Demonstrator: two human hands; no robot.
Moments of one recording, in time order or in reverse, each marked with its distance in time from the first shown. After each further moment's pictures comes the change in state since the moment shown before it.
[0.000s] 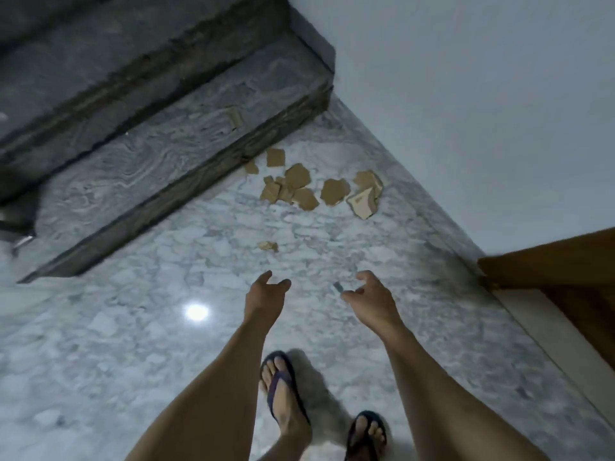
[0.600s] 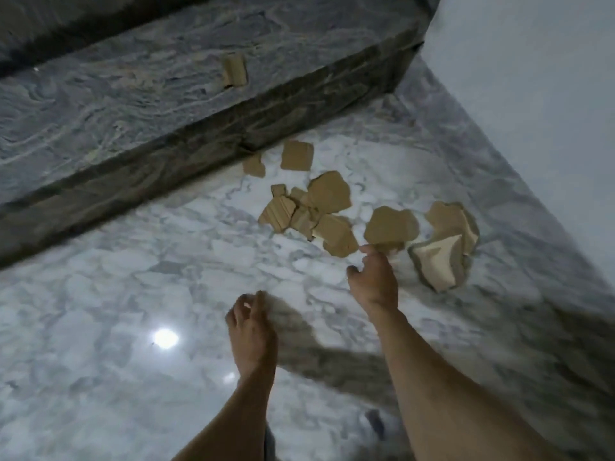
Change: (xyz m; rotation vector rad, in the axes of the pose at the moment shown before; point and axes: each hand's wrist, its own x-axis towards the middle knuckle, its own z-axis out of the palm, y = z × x) left_hand 0.385 -0.089 0.096 0.456 0.447 0.257; right_hand 0.438 -0.035 0.117 -0.137 0.203 -0.199
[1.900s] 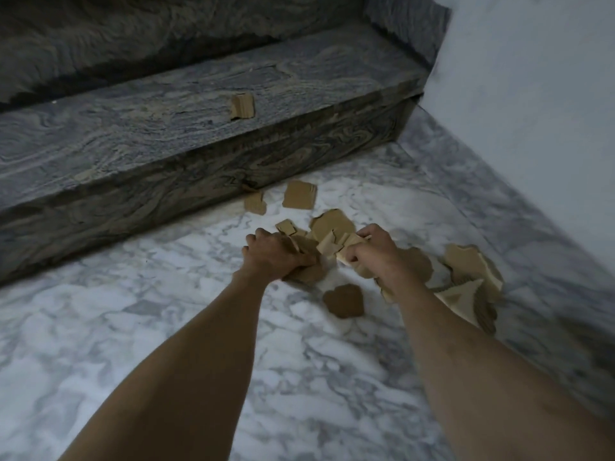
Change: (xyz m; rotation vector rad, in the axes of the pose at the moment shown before) left_hand 0.169 0.121 -0.038 0.204 -0.115 0.200; right_hand 0.098 -0.057 -0.022 0.237 -0.130 -0.045
